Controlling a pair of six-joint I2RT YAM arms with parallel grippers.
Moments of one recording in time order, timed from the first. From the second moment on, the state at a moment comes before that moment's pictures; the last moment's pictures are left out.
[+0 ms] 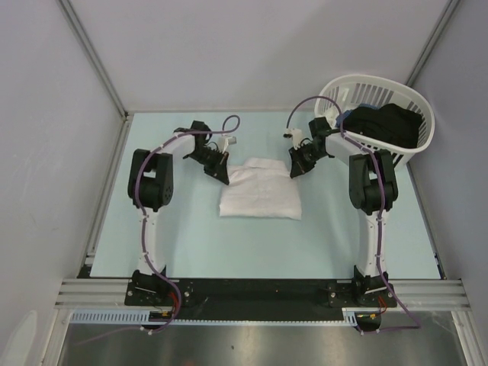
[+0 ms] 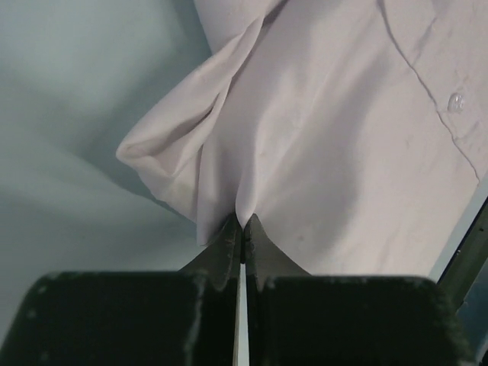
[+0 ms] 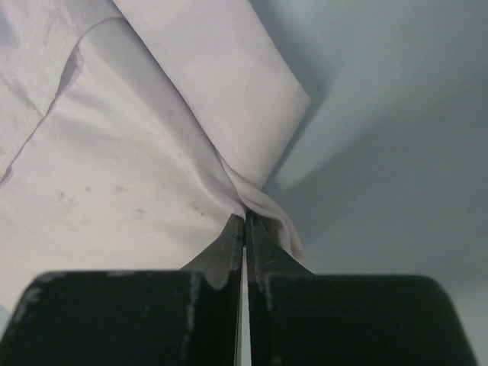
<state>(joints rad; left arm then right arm) -0.22 2.30 1.76 -0.87 0.74 0.40 0.22 2.20 1.64 -0.66 -0.60 -0.43</state>
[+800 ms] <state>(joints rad) -0.24 2.00 1.53 -0.91 0.74 0.44 0.23 2.03 1.50 -0.79 -0.69 -0.45</state>
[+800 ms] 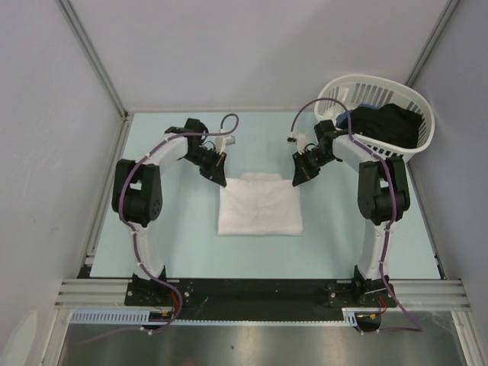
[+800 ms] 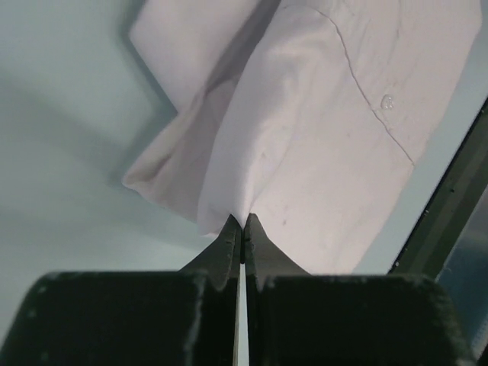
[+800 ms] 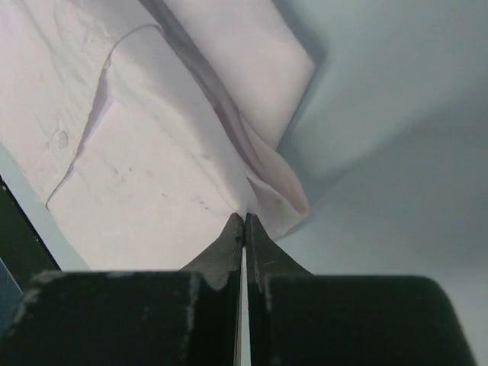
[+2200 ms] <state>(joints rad) -0.33 1.96 1.47 -0.81 0.94 0.56 0.30 1.95 1.38 -0.63 -1.05 -0.10</state>
